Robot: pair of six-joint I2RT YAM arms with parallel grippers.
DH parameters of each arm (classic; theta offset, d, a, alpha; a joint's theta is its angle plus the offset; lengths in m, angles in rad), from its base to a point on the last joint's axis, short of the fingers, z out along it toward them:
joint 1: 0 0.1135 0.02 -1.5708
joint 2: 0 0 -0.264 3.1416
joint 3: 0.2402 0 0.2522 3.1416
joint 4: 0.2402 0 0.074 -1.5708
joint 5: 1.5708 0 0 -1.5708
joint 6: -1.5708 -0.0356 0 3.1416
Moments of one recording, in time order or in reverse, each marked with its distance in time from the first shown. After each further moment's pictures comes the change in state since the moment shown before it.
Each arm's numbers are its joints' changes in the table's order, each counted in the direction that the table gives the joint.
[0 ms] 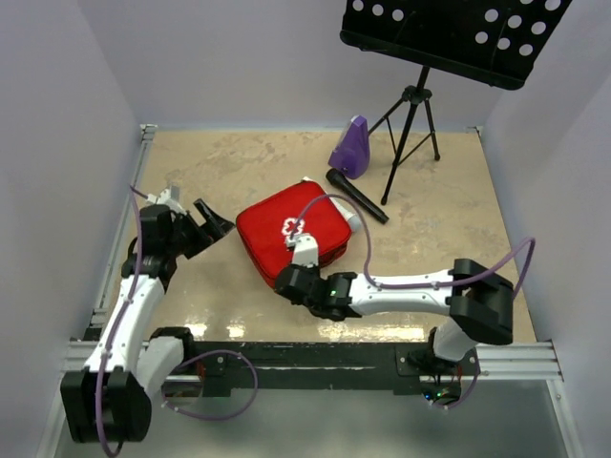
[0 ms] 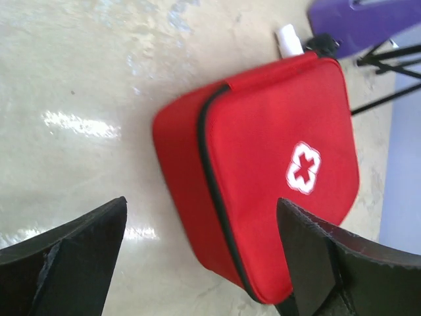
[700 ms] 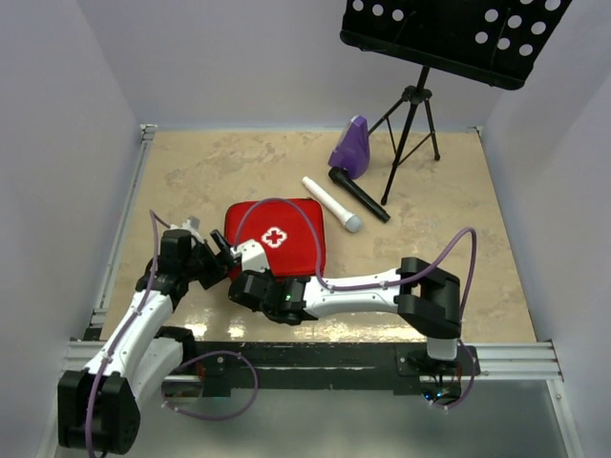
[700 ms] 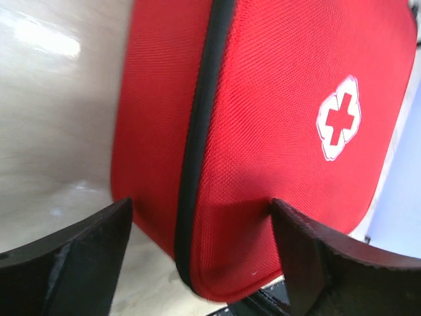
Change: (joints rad) left arm -0.119 -0.163 -0.217 0.072 0.000 0.109; right arm 0.101 0.359 0.410 -0.006 -0.010 0.216
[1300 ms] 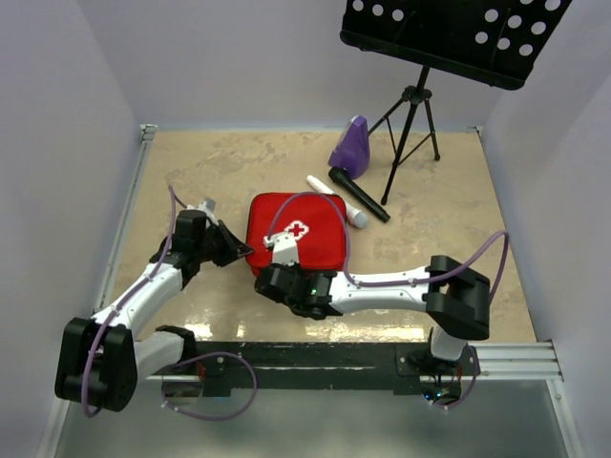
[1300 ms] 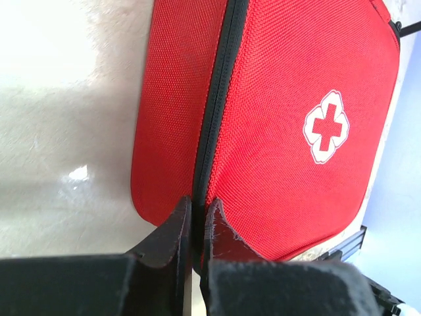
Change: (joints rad) left arm -0.119 0.265 0.101 -0.187 -0.024 0.028; right arm -0.041 -0.148 -0.179 0.011 0.056 -0.095
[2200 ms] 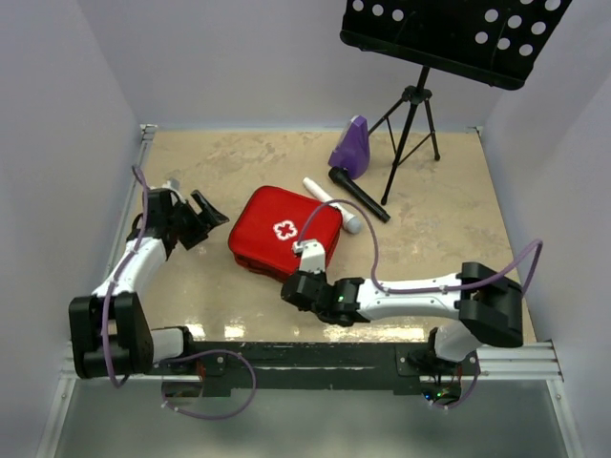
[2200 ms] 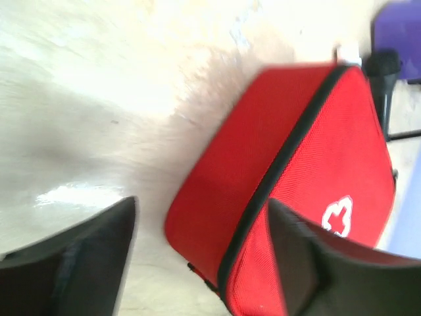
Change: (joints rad) left arm 0.287 0.214 0.196 0.040 0.077 -0.165; right arm -0.033 -0.244 -0.274 0.011 -0.041 -0.140
